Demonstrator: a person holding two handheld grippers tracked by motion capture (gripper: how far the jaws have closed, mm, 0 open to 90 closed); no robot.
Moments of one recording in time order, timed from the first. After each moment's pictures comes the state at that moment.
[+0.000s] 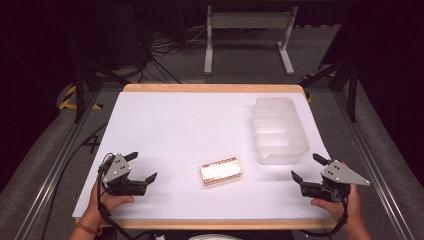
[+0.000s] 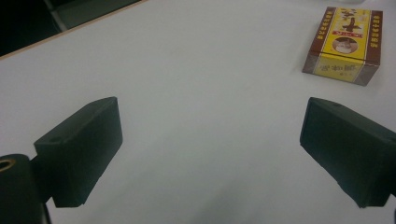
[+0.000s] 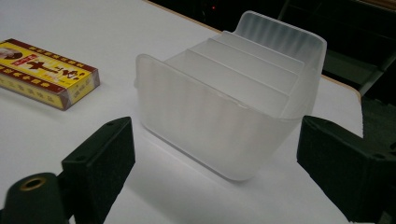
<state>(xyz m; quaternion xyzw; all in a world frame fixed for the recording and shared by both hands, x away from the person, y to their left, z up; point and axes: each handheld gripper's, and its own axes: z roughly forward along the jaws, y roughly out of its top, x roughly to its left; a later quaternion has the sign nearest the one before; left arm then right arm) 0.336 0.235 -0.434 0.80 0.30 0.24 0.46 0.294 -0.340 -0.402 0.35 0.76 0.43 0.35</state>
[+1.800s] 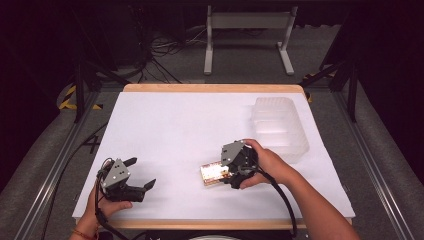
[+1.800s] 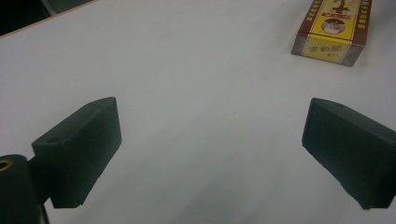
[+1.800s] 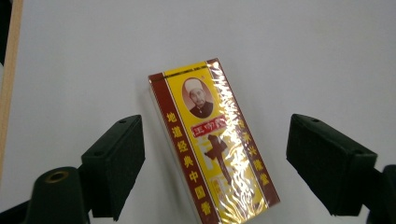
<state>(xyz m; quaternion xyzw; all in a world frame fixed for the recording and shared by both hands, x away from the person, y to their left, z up) 0.325 0.238 -0.437 0.81 0.30 0.22 0.45 0.376 -0.129 -0.374 0.02 0.95 0.26 0.14</state>
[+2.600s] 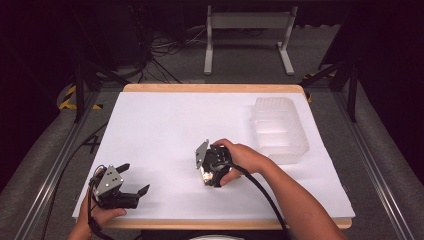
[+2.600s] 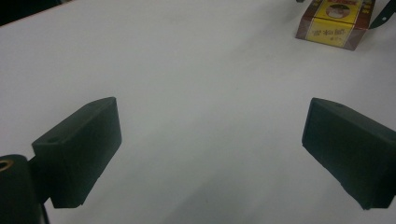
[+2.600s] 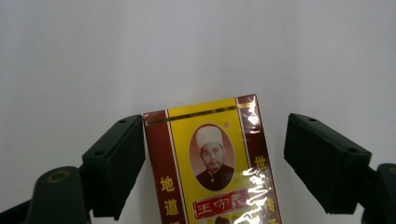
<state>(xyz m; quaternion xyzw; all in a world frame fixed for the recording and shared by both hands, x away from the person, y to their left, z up) 0.305 0.253 -0.440 0.81 0.32 0.23 0.44 0.404 -0.067 -0.405 -0.05 0.98 0.18 0.07</state>
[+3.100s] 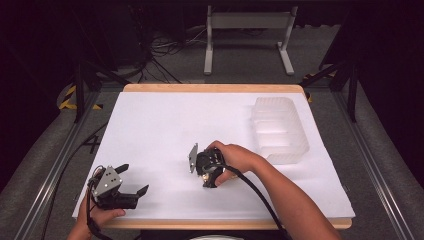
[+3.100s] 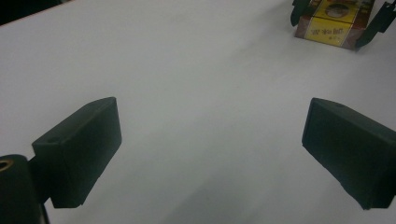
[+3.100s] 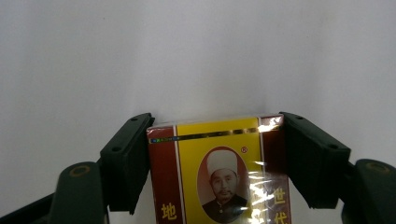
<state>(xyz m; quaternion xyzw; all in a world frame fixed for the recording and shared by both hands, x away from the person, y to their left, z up) 0.306 0.253 -0.441 0.81 0.32 0.23 0.44 0.407 -0.048 -0.416 -0.08 0.99 0.13 0.05</state>
